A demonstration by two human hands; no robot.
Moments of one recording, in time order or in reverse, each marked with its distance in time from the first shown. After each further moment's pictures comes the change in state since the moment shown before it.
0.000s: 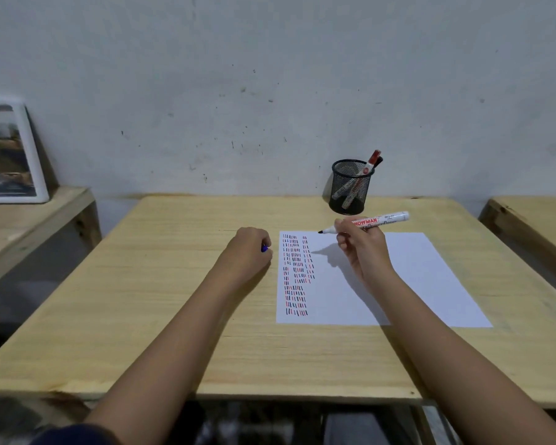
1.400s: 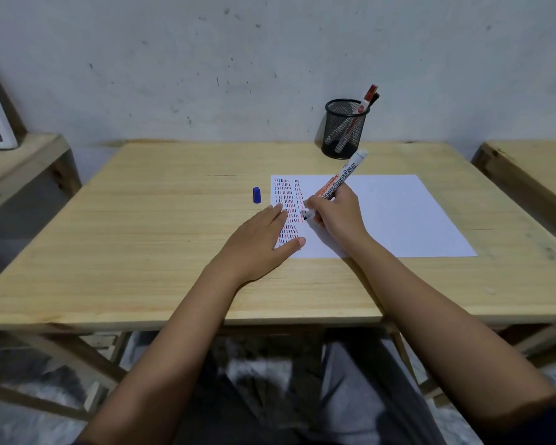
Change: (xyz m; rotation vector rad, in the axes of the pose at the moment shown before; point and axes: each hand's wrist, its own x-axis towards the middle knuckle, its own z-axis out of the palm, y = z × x) left_hand -0.069 0.001 0.040 0.186 -0.192 0.266; right_hand -0.046 0.025 0.016 -0.489 -0.022 -0.060
